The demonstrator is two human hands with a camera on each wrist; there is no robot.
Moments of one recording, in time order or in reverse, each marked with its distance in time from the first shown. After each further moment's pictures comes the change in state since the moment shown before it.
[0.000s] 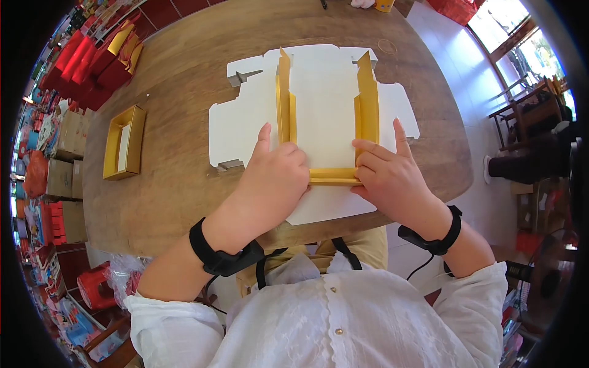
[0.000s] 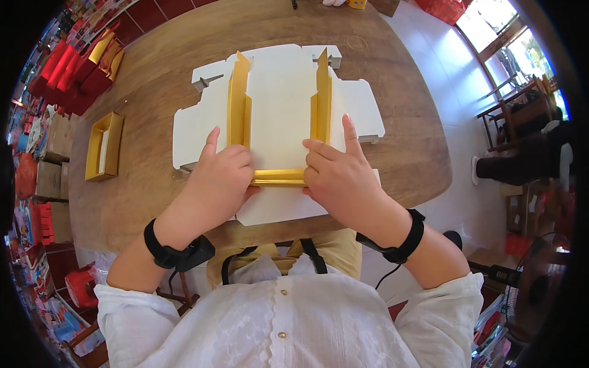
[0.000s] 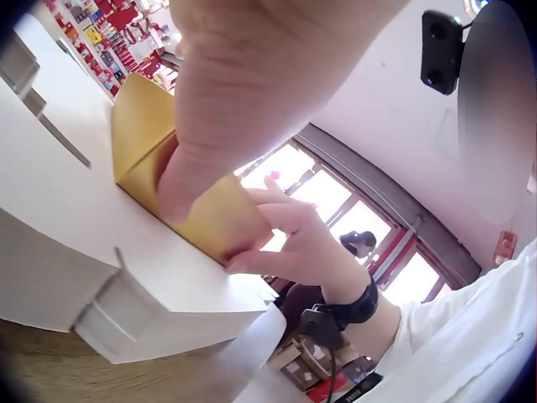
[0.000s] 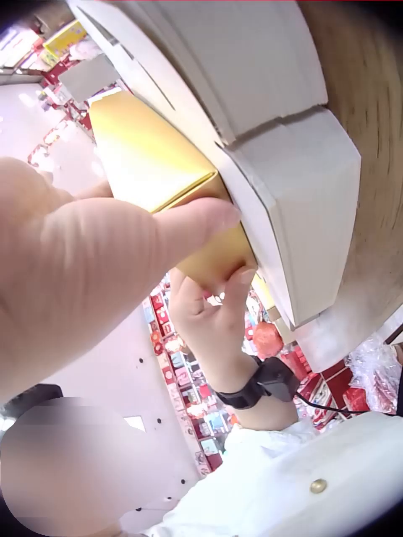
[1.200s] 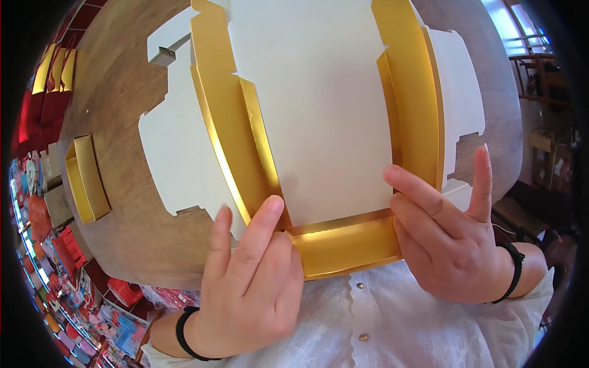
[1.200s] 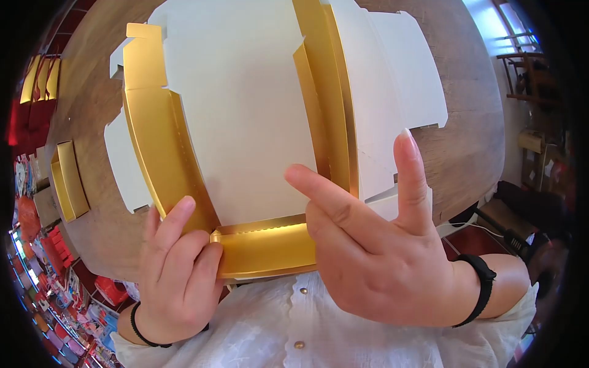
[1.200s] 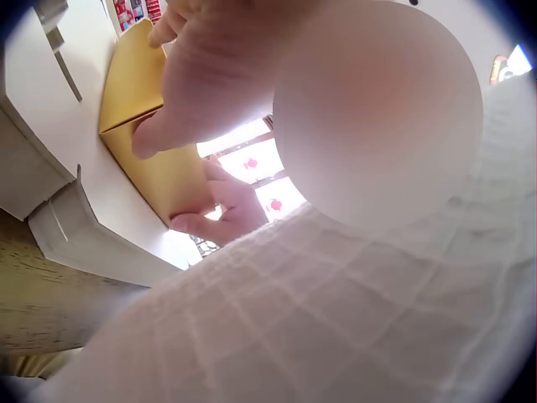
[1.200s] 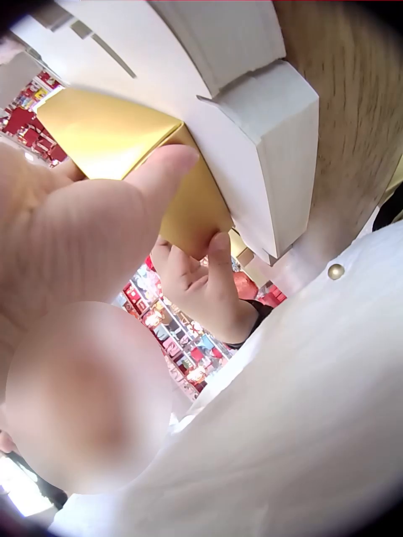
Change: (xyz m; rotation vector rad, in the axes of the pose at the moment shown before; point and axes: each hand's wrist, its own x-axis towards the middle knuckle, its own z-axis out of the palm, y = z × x) left_hand -0.016 0.007 0.001 -0.237 0.136 -0.080; right_hand 0.008 -0.001 -0.006 0.299 -0.095 0.145
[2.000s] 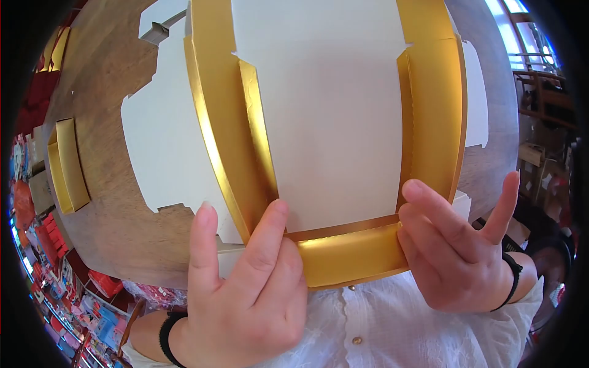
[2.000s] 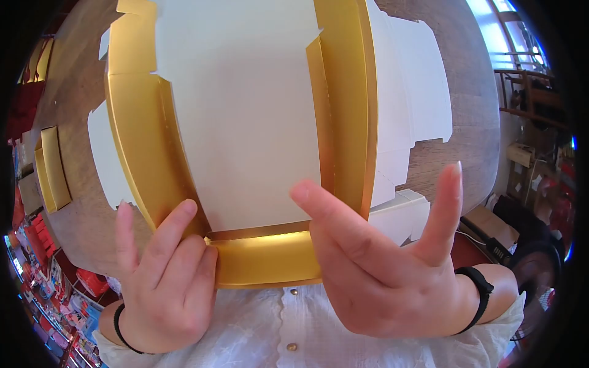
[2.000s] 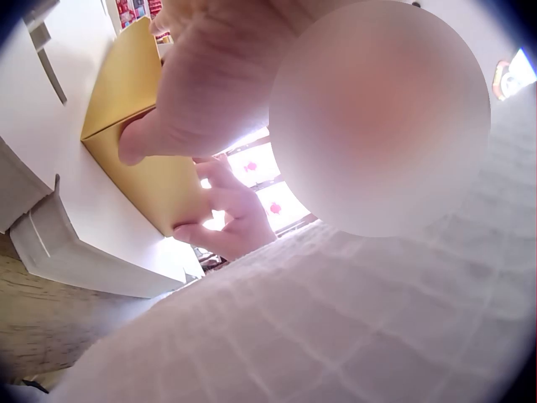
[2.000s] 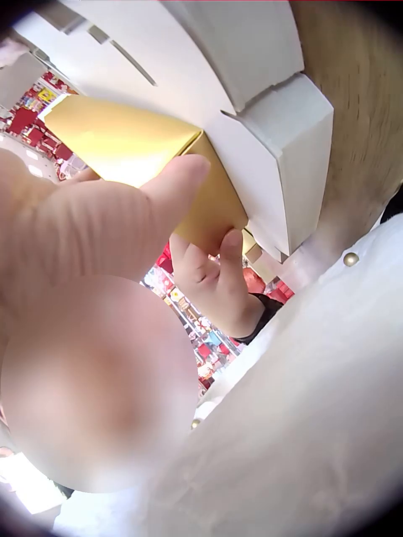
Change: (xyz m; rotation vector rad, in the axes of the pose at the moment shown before) left_hand 0.014 0.005 -0.011 0.017 -0.177 -0.019; right_hand -0.002 0.003 -0.006 -0.184 -0.006 -0.079
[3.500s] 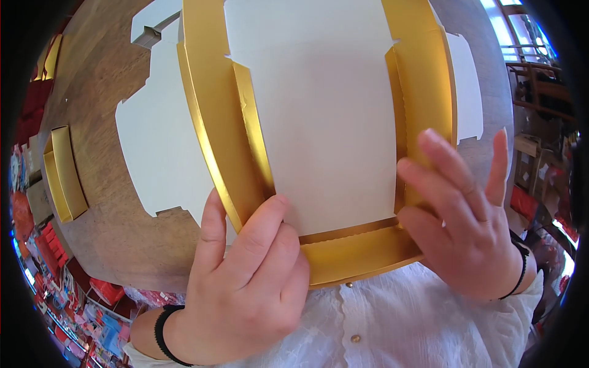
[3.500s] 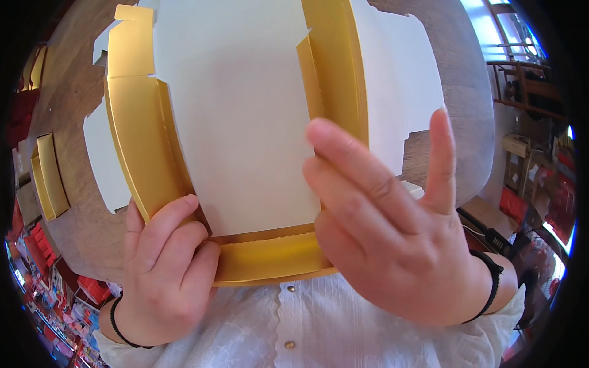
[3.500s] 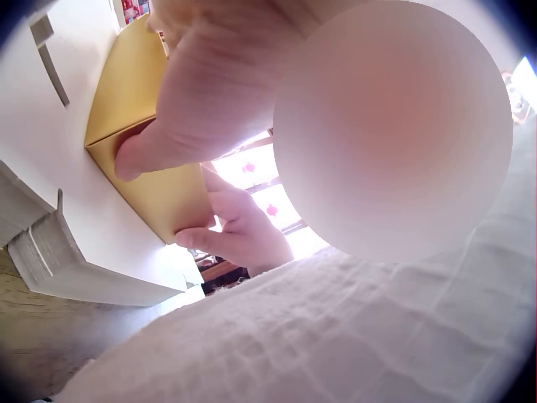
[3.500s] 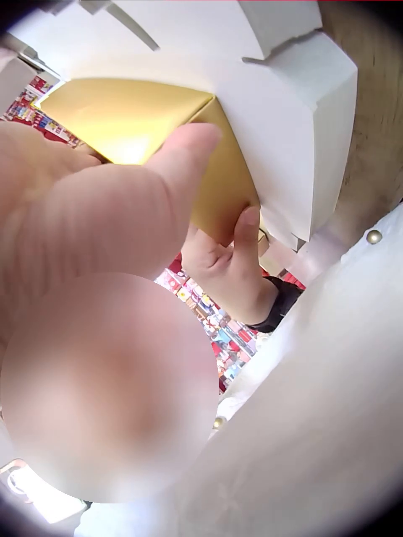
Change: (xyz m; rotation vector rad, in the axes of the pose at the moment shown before) left_hand 0.006 -0.013 0.001 -0.124 -0.063 0.014; right_hand 0.012 0.015 -0.013 0.088 -0.240 0.054
